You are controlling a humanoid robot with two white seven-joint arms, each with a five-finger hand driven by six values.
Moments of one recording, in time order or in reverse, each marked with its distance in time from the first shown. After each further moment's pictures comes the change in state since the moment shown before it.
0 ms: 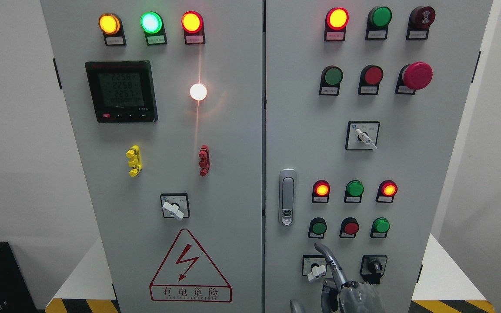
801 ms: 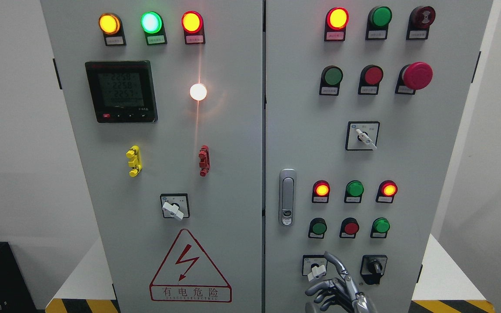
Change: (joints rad) left arm 0.000 0.000 0.000 0.000 0.000 0.000 0.000; right arm 0.053 -0.026 -0.005 -0.021 -0.589 -0.013 0.010
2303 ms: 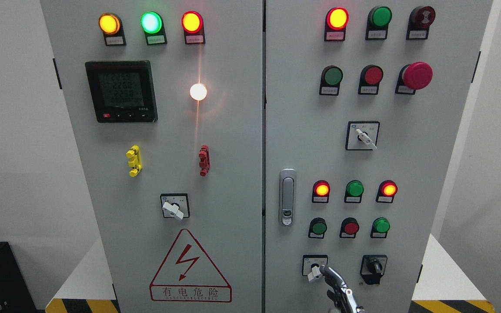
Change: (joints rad) left arm 0.000 0.000 0.000 0.000 0.000 0.000 0.000; right arm 0.066 -0.003 0.017 0.000 -0.296 -0.005 0.000
